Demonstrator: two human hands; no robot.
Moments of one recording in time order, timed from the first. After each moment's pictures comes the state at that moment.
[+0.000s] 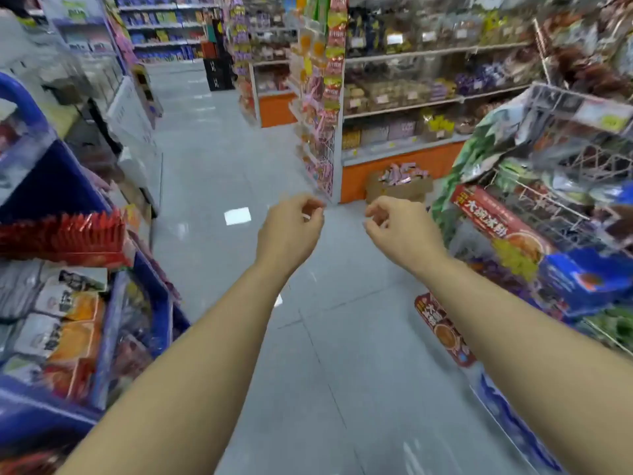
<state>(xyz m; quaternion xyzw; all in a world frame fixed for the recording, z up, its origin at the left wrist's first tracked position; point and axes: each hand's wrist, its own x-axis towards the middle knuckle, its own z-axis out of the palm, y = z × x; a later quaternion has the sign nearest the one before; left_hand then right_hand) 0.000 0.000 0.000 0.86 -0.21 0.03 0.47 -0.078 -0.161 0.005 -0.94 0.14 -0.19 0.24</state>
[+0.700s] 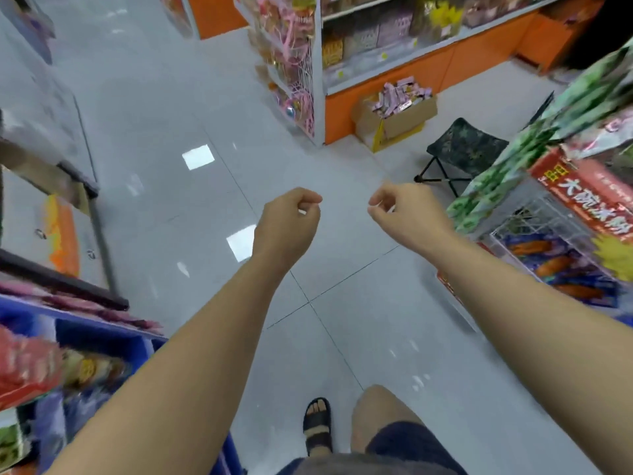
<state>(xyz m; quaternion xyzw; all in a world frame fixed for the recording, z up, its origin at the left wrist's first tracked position) 0.279 -0.068 -0.106 0.87 -0.21 -0.14 0.43 0.184 -0.236 -0.102 -0.92 0.27 -0.05 0.28</state>
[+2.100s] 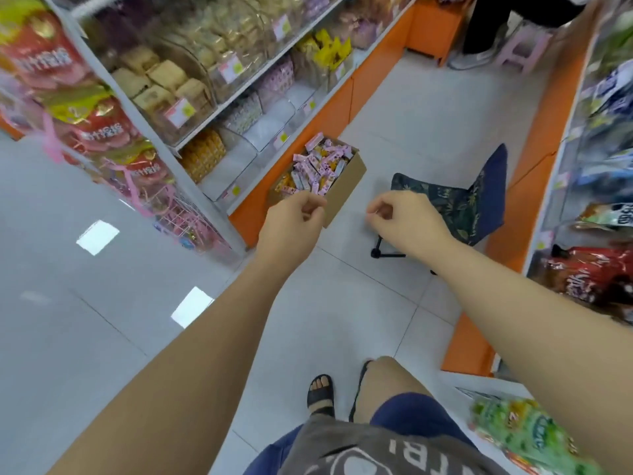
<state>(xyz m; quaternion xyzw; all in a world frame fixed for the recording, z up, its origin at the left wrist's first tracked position) 0.748 -0.652 -0.124 0.80 -0.41 -0.25 0.35 0.594 -0.751 -0.118 -0.83 0.46 -0.07 0.31</state>
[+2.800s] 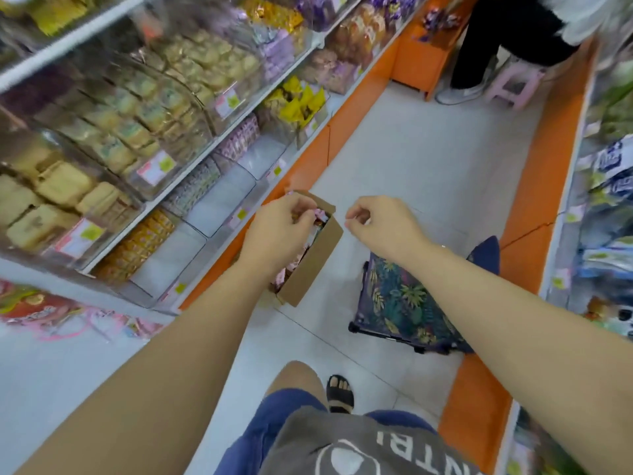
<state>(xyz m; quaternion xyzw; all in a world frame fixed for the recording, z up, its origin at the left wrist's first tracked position) 0.841 -0.989 -0.128 0.79 -0.44 -0.27 0.33 0.691 -1.087 -0.132 -0.83 0.44 -0.07 0.32</state>
